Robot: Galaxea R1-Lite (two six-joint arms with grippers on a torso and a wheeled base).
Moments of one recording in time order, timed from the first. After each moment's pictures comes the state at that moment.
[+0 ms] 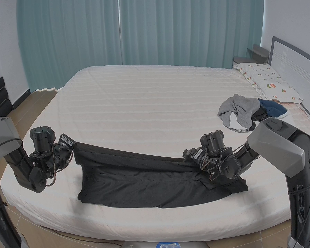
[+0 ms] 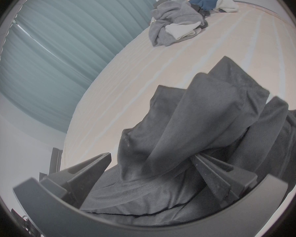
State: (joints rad) left arm -0.04 2.06 -0.58 -1.15 0.03 -1.03; right arm 0.44 2.45 -1.25 -0.52 -0.19 1.00
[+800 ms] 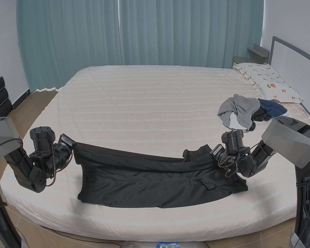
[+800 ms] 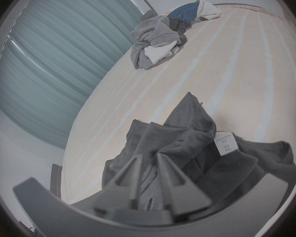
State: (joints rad) left arm -0.04 2.06 -0.58 -1.15 0.03 -1.03; right arm 0.31 2.40 -1.10 -0.68 -0.20 1.00
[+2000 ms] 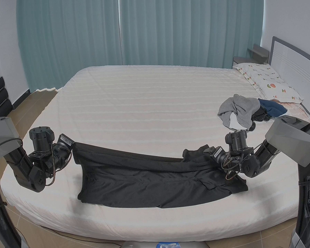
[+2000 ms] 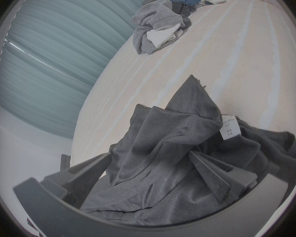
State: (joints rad) left arm -0.03 2.06 -0.58 -1.15 0.03 -1.03; right arm 0.29 2.37 -1.06 -0.67 -0.03 1.00
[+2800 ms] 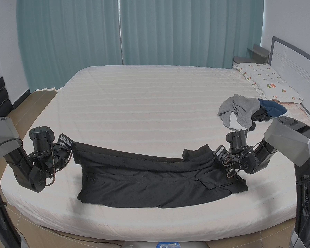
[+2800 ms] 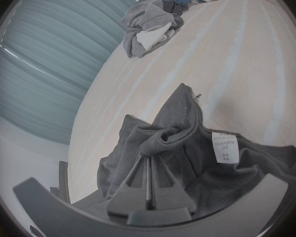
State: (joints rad) left arm -0.03 2.06 -0.58 -1.15 0.03 -1.03; right arm 0.25 2.43 -1.14 -0.62 -0.03 1.02
